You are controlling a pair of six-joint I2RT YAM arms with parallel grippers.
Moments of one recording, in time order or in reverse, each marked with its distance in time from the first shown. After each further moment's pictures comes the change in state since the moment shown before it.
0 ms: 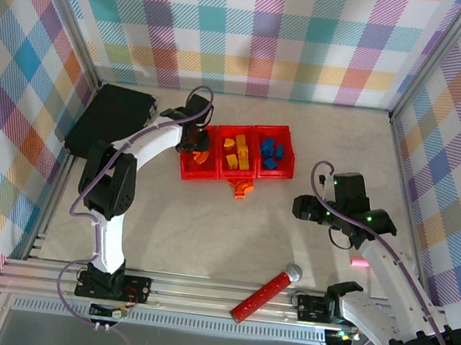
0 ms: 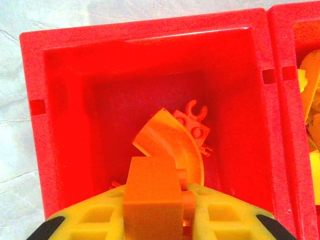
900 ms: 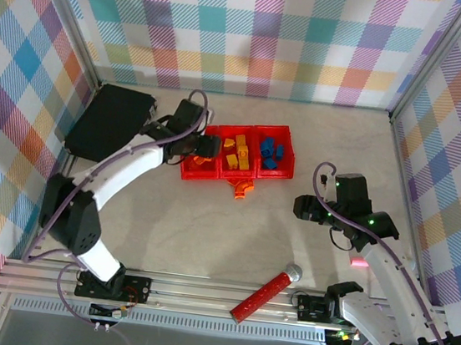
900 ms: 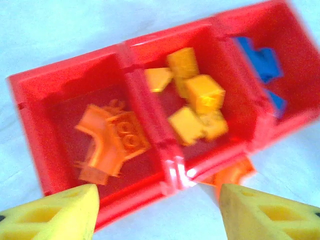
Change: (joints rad) left arm -0.140 -0.406 -0.240 0.119 0.080 0.150; right arm 0.000 -0.031 0.000 0.000 0.005 0.001
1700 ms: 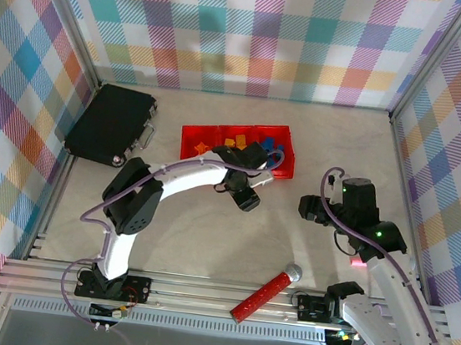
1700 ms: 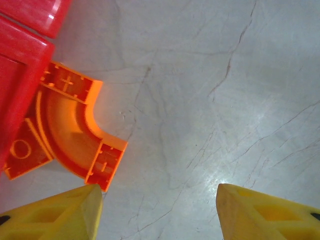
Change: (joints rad) left arm -0.305 0.441 0.222 -0.233 0.086 0.367; right arm 0.000 -0.101 0.000 -0.005 0.057 0.007
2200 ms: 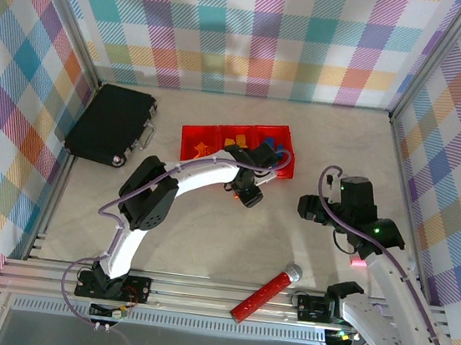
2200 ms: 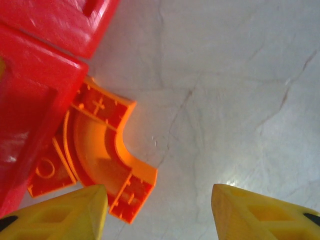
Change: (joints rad) left arm -0.009 0.125 0.146 -0.053 -0.117 -0.080; right arm 0.000 0.028 0.000 0.001 -0.001 0.000
